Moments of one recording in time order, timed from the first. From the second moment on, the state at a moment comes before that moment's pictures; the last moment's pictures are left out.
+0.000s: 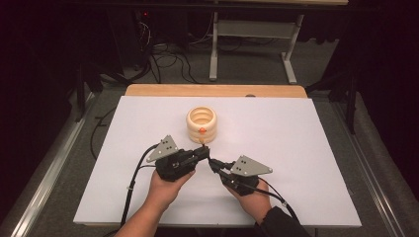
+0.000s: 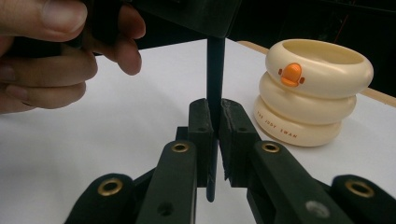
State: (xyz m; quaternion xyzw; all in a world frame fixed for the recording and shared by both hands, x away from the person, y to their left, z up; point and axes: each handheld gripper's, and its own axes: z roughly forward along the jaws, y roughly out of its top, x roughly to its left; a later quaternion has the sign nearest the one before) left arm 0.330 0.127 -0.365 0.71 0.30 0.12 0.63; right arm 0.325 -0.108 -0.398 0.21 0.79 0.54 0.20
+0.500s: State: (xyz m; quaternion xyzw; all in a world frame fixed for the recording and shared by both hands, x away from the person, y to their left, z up) left arm 0.330 0.126 -0.365 0.71 0.30 0.12 0.63; right arm 0.326 -0.108 -0.398 0.22 0.78 0.55 0.20
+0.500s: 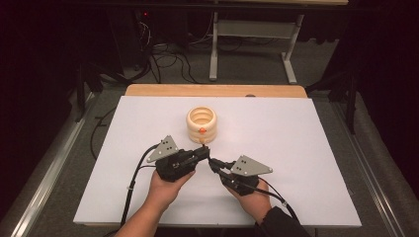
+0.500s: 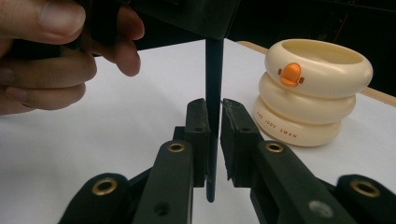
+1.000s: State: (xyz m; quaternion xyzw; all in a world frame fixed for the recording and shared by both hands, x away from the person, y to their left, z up) left arm 0.330 0.127 -0.365 0.71 0.30 0.13 0.63; right arm 0.325 -0.106 -0.397 0.22 0.78 0.55 0.19
